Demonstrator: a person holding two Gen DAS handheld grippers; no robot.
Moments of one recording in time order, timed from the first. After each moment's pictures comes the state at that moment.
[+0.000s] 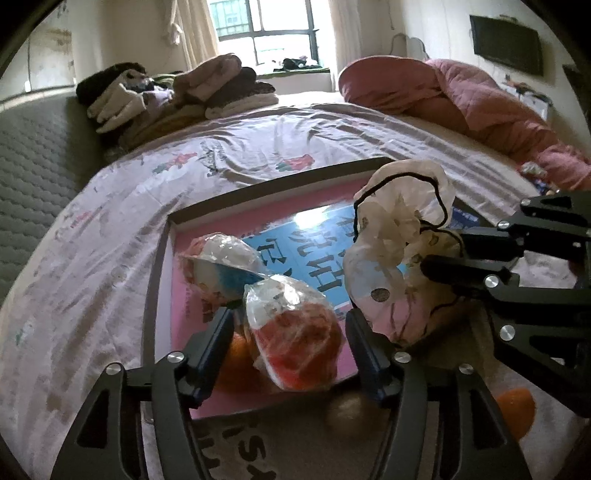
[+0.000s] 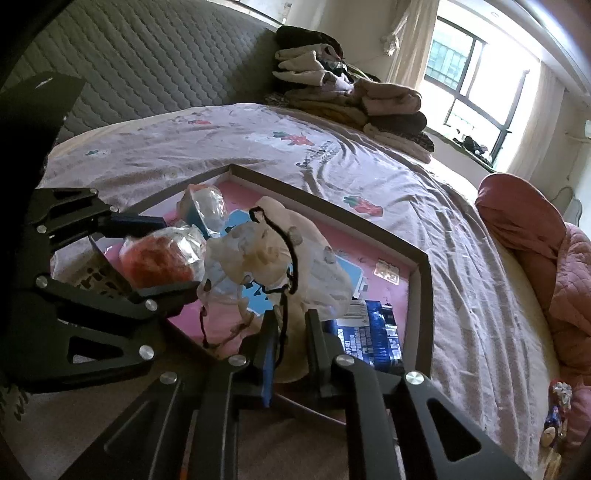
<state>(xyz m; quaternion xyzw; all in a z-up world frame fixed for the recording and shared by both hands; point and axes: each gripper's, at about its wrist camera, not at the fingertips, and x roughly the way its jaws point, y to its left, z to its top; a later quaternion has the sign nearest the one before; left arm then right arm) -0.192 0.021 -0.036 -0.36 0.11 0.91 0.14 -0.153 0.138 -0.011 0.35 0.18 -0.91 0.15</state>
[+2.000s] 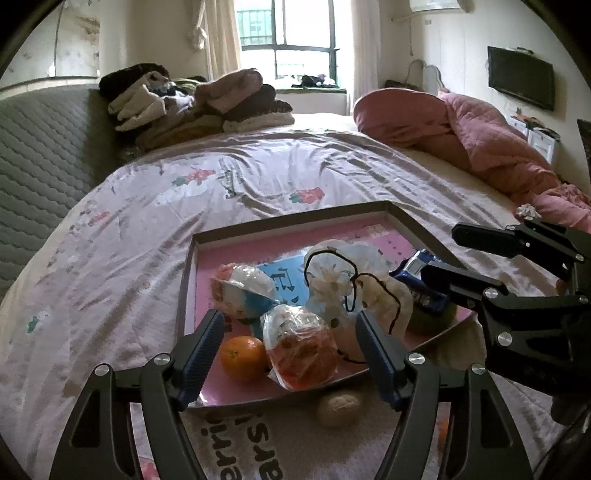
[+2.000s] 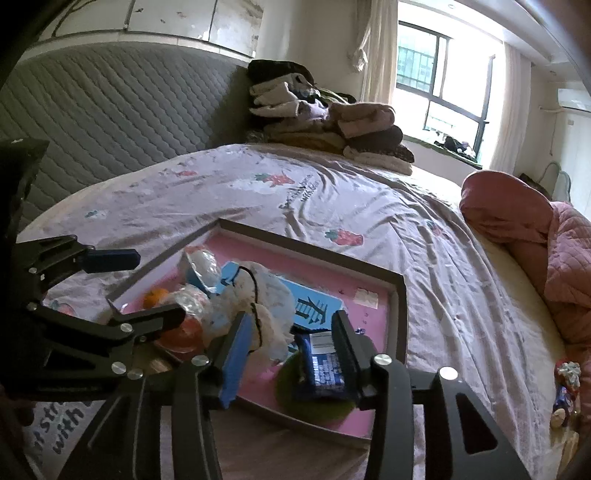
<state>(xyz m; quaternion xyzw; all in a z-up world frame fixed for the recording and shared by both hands) -0.171 0.010 0.011 -0.34 0.06 0.93 0.12 -0.140 0.158 0.034 0.30 0.11 -0.94 0.15</state>
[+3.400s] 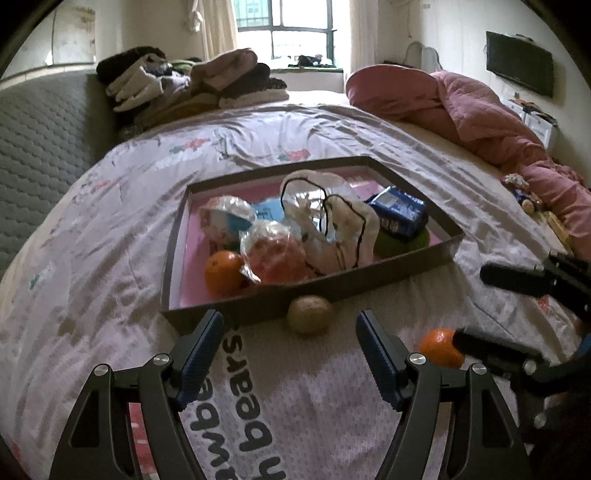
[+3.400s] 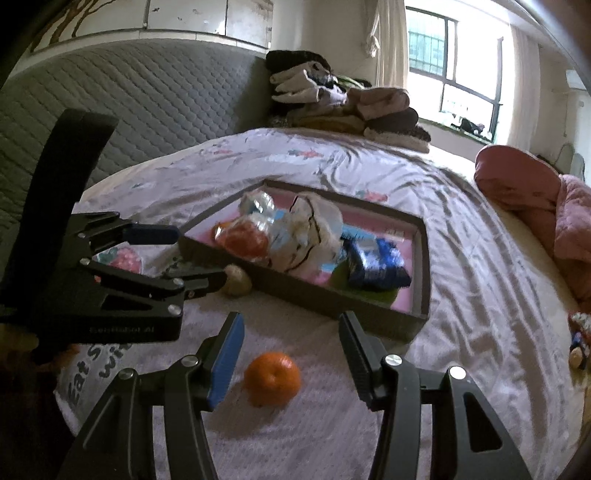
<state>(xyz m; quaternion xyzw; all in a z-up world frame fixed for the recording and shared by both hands) -0.115 0.014 -0.013 -0.38 0.06 0.91 0.12 -0.051 0.165 0.005 0.35 0.09 -0.91 0.19</state>
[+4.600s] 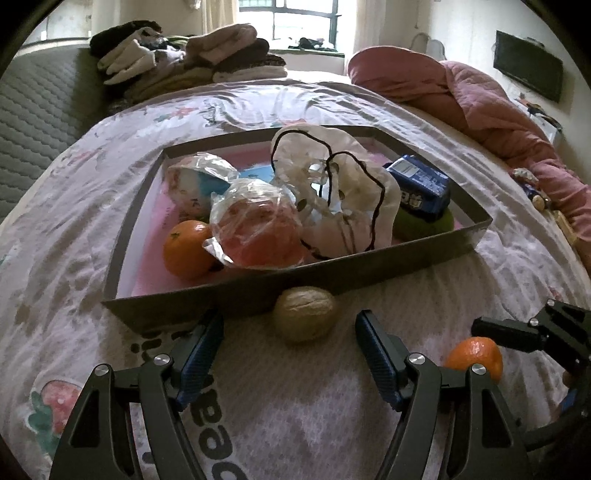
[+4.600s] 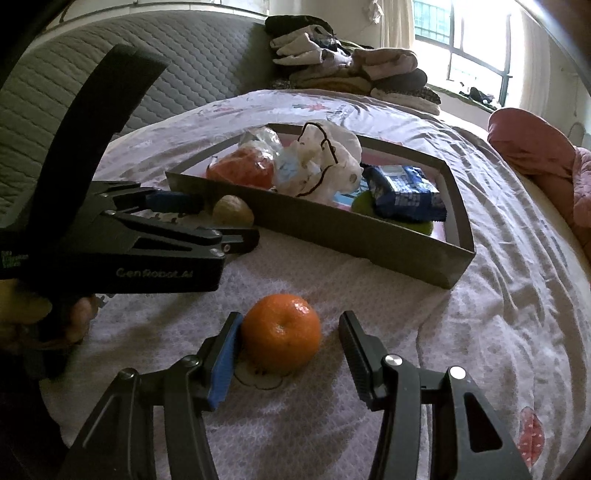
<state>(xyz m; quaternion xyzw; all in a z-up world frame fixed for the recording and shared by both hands) -0.152 0.023 -0.058 -0.42 0.04 0.90 0.14 -0.058 0.156 -0.044 0.40 0.09 -0.89 0.19</state>
